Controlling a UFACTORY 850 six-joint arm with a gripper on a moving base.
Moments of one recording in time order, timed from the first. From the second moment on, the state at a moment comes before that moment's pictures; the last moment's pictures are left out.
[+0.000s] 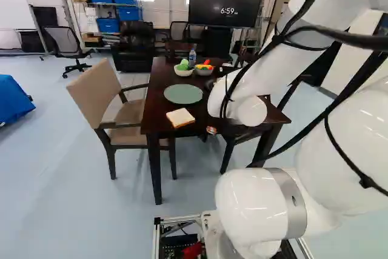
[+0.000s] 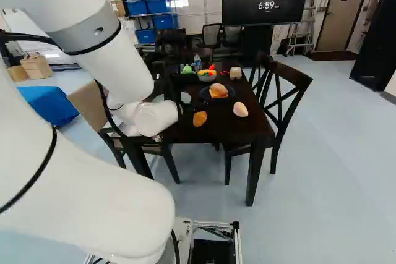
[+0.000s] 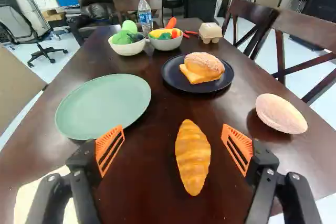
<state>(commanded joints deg) -4.8 13.1 -13.6 3.4 39.0 0.0</state>
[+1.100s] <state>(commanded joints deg) -6.9 12.2 -22.5 2.2 15.7 0.0</state>
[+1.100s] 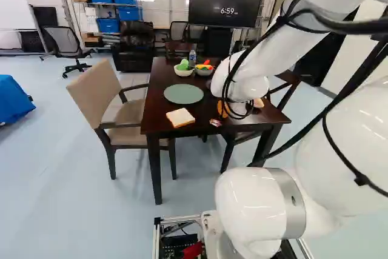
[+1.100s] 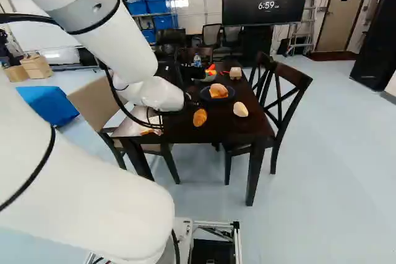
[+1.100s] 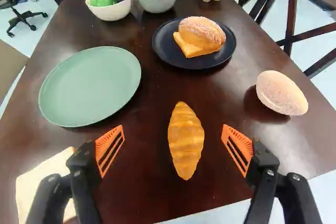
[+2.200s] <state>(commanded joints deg) -8.6 3.9 -35.0 -2.4 -6.5 0.0</state>
